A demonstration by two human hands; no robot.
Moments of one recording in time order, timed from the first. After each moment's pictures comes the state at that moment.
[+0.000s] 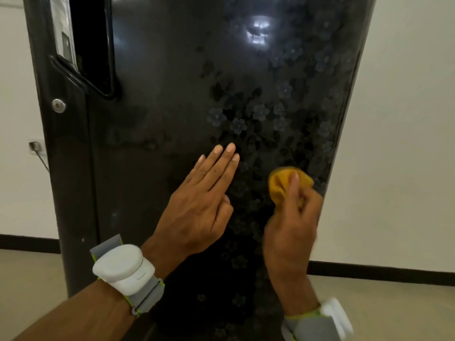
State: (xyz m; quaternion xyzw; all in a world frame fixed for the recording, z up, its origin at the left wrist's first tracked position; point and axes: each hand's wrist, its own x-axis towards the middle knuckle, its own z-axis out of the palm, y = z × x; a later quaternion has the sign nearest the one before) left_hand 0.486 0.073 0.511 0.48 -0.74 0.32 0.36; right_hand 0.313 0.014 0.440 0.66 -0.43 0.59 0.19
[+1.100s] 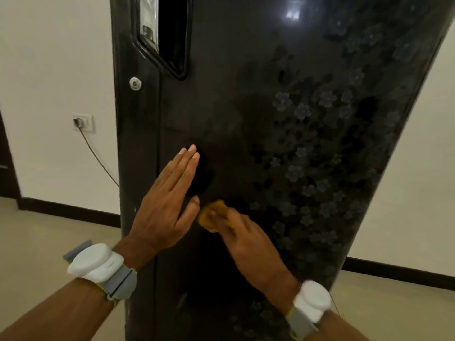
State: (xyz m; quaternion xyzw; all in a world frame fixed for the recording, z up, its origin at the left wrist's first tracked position) left_hand 0.617 0.122 0.448 0.52 -0.69 0.20 0.45; right_hand 0.418 0.065 0.409 0.86 -0.25 0.36 0.25
